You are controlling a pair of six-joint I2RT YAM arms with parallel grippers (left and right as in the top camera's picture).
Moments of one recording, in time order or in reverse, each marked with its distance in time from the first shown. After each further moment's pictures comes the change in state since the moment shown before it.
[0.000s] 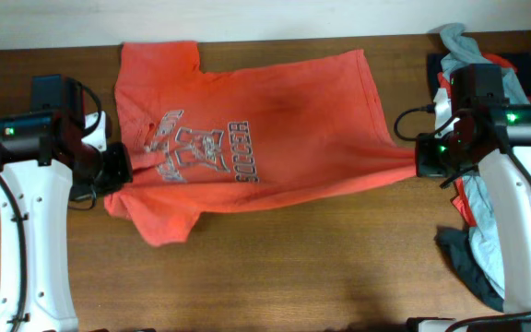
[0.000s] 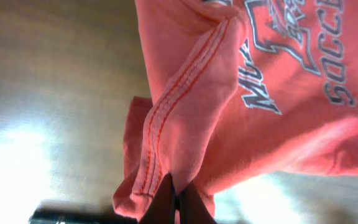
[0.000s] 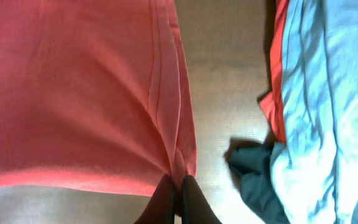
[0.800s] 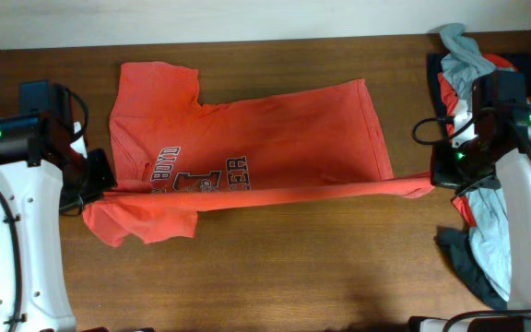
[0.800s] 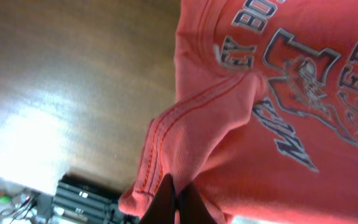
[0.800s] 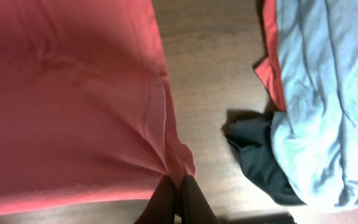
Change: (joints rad) left arm 0.055 0.000 0.000 -0.040 -0.140 -0.094; right arm -0.093 -0.002 -0.001 -0.089 -0.045 -0.002
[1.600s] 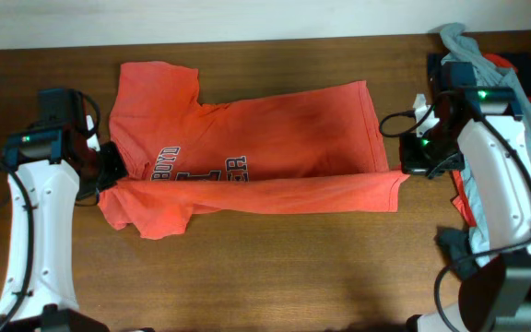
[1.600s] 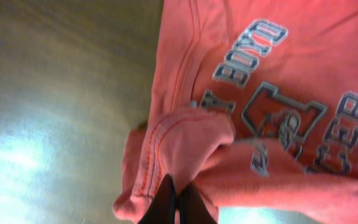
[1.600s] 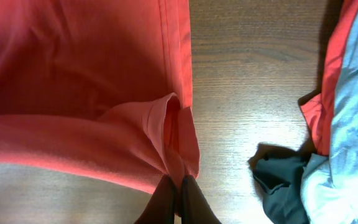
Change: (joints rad) left arm 0.000 0.015 -0.225 0.369 0.029 -0.008; right arm 0.096 0.188 0.000 0.100 -0.031 -0.019
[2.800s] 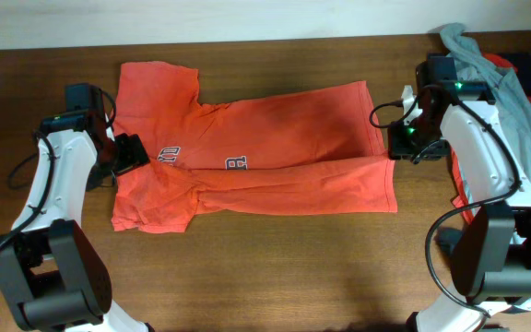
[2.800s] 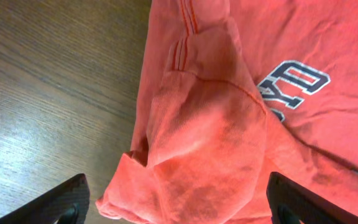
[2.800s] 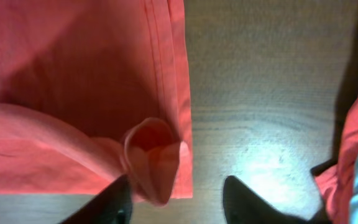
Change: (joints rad) left arm 0.000 0.277 -0.016 0.217 0.000 -0.029; right arm 0.000 0.162 0.000 0.217 -0.001 -0.008
